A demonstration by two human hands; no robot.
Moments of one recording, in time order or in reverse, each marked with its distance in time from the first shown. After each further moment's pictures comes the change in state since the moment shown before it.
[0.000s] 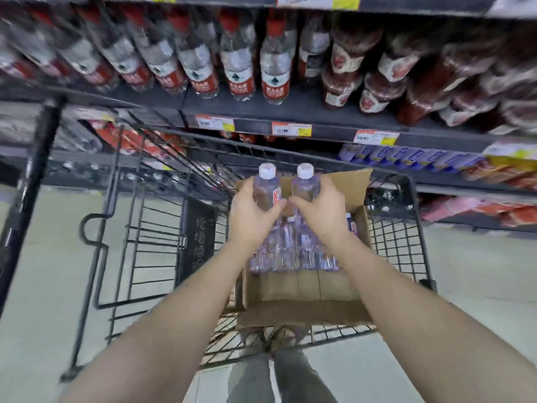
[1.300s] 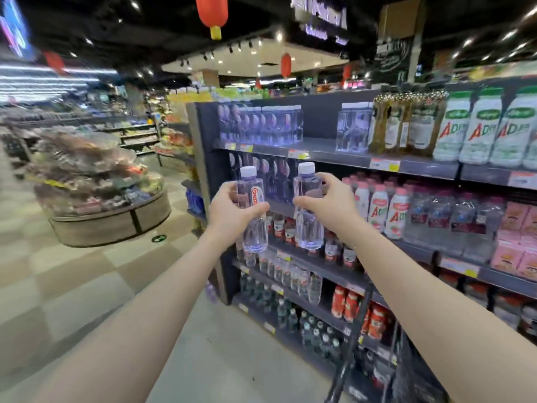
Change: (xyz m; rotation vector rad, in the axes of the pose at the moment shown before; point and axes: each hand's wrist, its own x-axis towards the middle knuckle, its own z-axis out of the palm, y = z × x) left_hand -0.271 0.077 -0.762 -0.114 0.834 0.282; right_hand -0.450 -0.606 0.110 0.212 -0.309 -0.911
